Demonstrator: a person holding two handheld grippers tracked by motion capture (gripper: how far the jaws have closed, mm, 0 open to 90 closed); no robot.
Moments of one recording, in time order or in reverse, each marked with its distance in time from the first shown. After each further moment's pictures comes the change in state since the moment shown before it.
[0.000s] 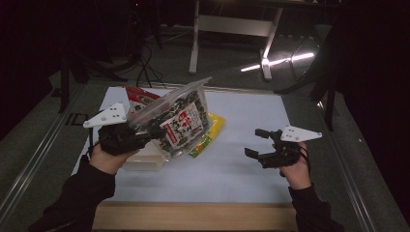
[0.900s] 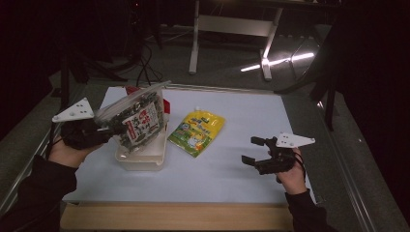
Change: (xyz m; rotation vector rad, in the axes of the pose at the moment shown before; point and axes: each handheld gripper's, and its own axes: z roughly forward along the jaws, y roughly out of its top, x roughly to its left) left arm 0.056 -0.027 -0.057 0.187 0.196 0.009; right arm 0.002 -0.024 0.009 0.023 0.046 0.044
